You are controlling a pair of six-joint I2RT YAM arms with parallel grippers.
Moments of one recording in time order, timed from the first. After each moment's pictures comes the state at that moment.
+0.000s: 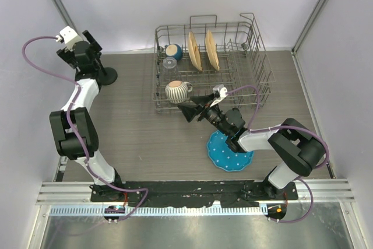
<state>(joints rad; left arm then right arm) 0.16 1.73 1.32 0.39 -0.49 -0.24 0.76 1.58 0.51 1.29 -0.05 0.43</state>
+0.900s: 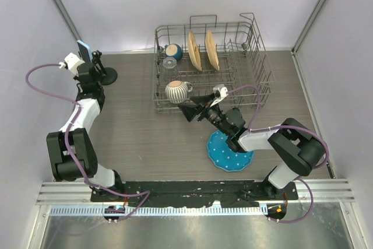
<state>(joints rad) 0.16 1.48 1.00 0.23 -0.36 -0.47 0.76 1.58 0.51 1.29 -0.05 0.45</state>
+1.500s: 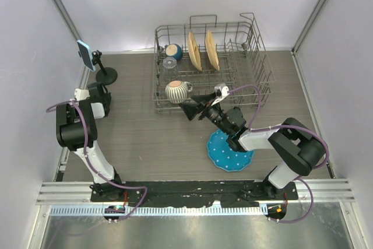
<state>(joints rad) 0.23 1.85 0.85 0.36 -0.26 -1.08 0.74 1.58 0.51 1.29 -0.05 0.45</state>
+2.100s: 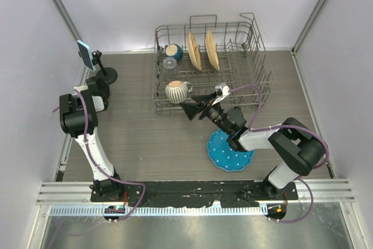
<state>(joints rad) 0.26 2.08 1.04 0.51 -0.19 -1.34 0.73 1.58 0.51 1.29 -0.06 0.47</state>
